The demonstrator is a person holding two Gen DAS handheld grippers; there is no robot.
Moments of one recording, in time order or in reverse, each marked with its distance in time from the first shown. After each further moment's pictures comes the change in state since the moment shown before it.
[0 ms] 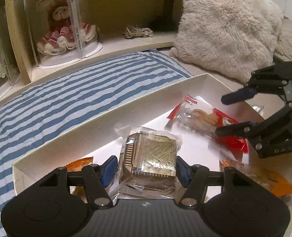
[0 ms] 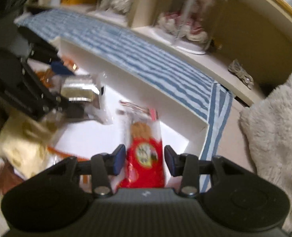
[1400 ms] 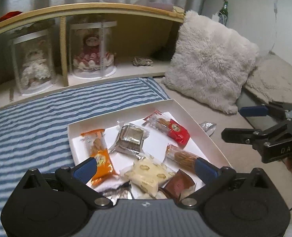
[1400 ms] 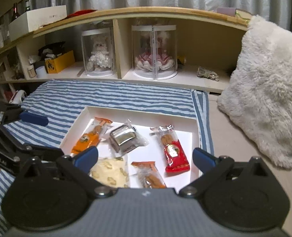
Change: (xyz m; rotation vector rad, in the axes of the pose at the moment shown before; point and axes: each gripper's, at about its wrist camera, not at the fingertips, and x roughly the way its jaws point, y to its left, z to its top) left arm -0.209 -0.042 -0.040 -0.179 -0.084 0.012; right arm -0.171 0.049 -0.006 0.418 -0.152 -0.015
